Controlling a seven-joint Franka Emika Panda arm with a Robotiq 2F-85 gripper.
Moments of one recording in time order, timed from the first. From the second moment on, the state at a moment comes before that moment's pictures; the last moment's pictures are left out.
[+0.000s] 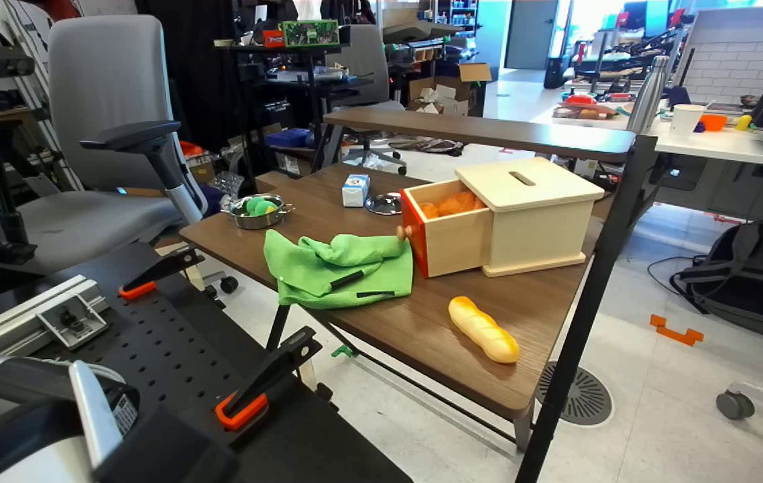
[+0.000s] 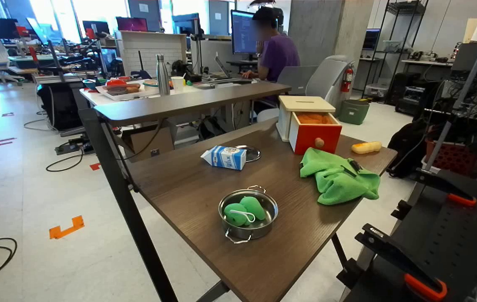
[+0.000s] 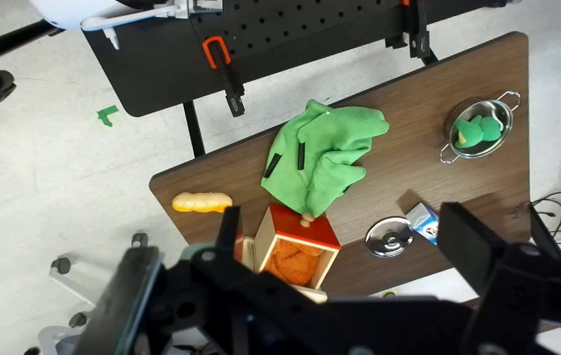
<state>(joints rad) -0.12 -1.05 -0.08 -2.76 -0.03 1.92 0.08</state>
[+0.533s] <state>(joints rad) -0.11 -0.88 -0.08 -2.78 -0.03 2.19 0.08</state>
